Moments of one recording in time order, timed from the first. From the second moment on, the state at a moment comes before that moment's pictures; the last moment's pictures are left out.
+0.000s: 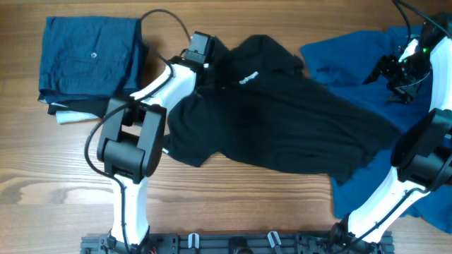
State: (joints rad) left arm -0.35 2.20 1.53 -0.47 -0.16 -0.24; right arm -0.38 2.10 1.91 -1.40 -0.19 0.20
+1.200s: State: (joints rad) left arm -0.21 2.19 1.54 -0.55 -0.12 -0.33; right arm -0.16 2.10 1.44 -0.68 -0.55 0.10
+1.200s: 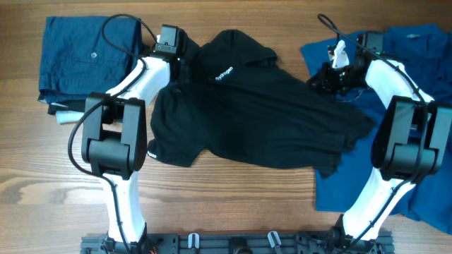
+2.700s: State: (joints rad) left arm -0.17 2.19 1.55 -0.59 -0.08 -0.33; right arm -0.58 2.16 2.01 -1.12 -0.09 0.03
